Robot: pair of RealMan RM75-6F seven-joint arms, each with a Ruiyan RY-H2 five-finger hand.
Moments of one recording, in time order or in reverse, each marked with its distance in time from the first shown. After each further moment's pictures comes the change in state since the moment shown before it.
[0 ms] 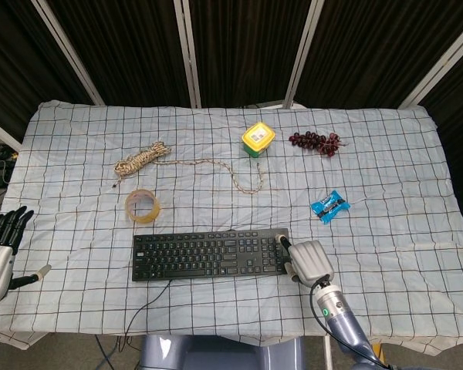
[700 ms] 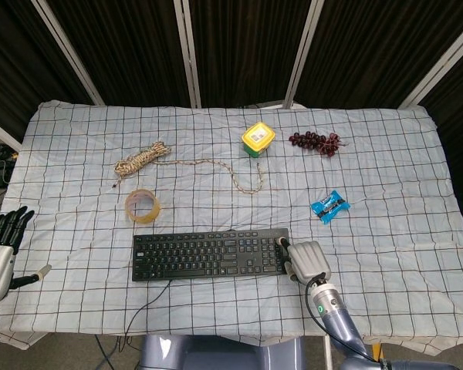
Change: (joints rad) left arm -0.001 -0.001 -0.002 -0.003 -0.010 -0.007 0.004; right arm 0.051 -0.052 -0.024 0.048 0.099 0.032 -0.001
